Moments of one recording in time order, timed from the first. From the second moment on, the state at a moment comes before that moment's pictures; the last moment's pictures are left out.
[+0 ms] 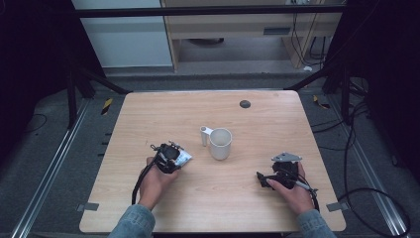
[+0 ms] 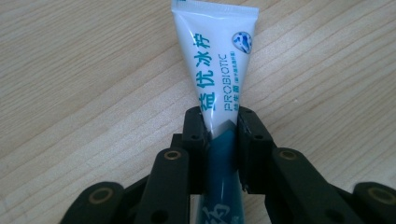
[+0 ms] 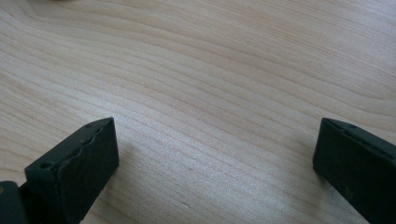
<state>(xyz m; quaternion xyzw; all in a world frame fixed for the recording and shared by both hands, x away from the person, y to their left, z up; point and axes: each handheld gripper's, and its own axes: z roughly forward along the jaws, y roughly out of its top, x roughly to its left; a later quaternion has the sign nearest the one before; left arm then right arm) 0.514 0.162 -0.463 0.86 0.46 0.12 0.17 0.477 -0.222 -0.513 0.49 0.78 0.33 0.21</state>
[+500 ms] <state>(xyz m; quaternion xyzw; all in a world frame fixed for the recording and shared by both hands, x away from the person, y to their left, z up) 0.510 0.173 -0.430 0.85 0.46 0.12 0.20 0.477 -0.222 -0.513 0.49 0.78 0.33 0.21</state>
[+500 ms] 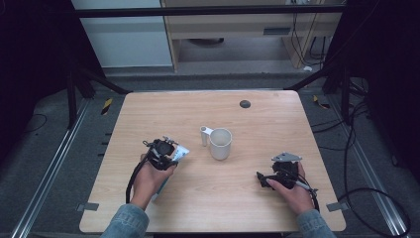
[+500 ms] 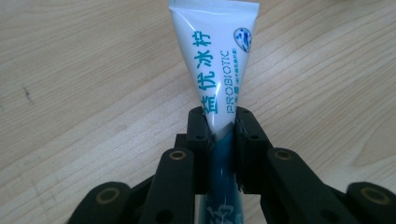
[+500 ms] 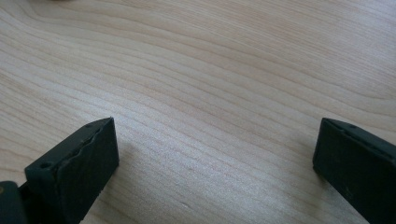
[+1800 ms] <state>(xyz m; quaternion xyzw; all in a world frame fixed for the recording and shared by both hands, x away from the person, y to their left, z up) 0.511 0.142 -0.367 0.85 0.43 0.15 0.27 0.478 -0.222 -0.513 0.49 0.78 0.33 0.21</state>
